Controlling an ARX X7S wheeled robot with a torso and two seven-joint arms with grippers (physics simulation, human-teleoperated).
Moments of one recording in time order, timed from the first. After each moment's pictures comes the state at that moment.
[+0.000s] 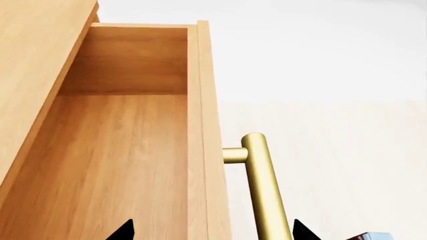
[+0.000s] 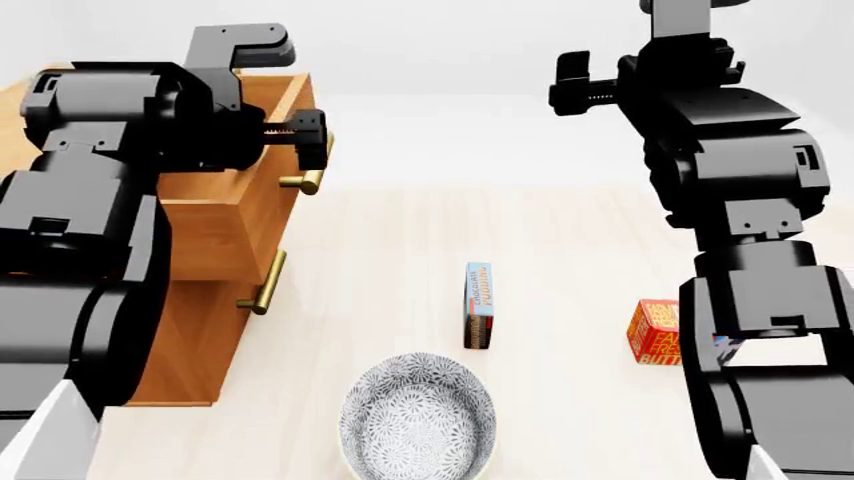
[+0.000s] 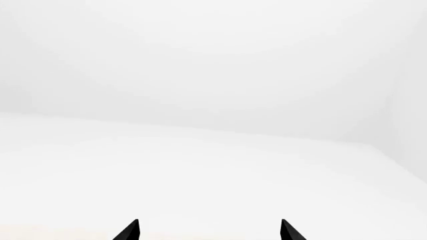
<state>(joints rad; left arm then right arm) -1.68 -0.12 0.23 -1.29 -0.20 -0.93 0.17 1.40 0.19 -0.21 0.77 0.16 0.64 -0.03</state>
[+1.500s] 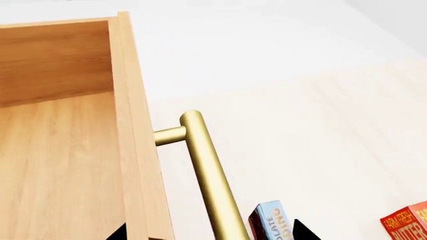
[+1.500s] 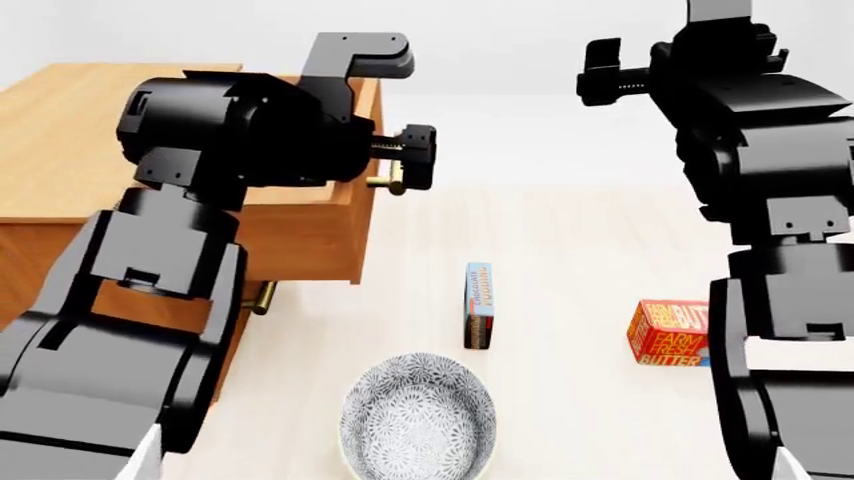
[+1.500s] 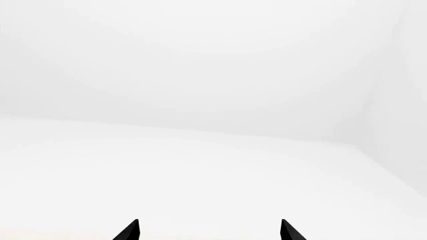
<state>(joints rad) -1.52 -0.02 0.33 -0.85 -0.52 -1.18 0.01 1.39 0.25 -0.22 0.65 0.18 0.75 -0.01</state>
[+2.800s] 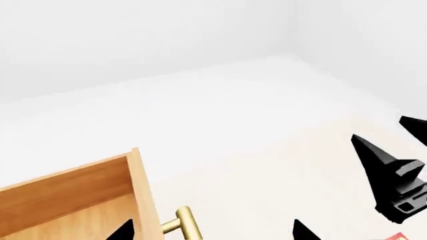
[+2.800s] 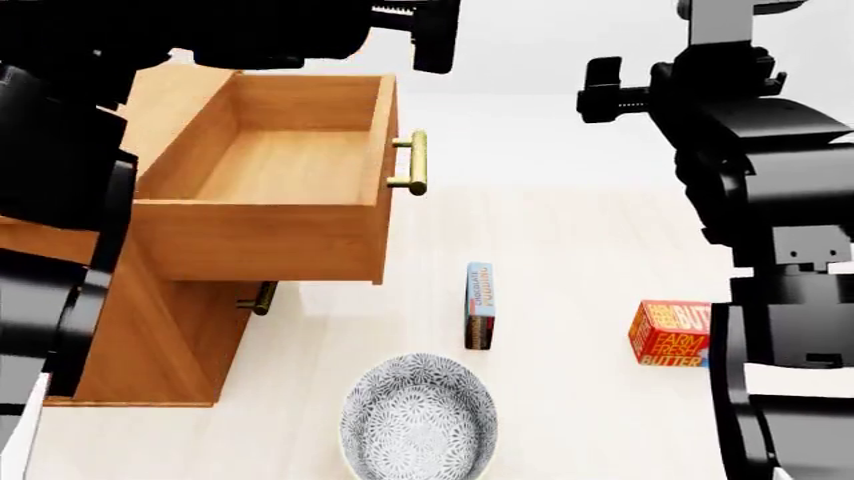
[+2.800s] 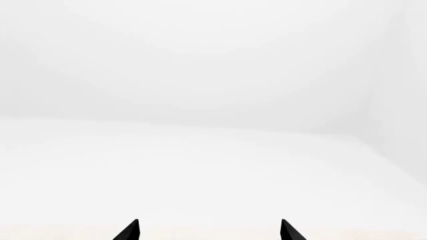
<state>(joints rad) -1.77 -0.15 0.61 -0.68 -1.08 -1.15 -0.21 1.31 0.27 -0.19 0.52 0.22 0.81 0.02</state>
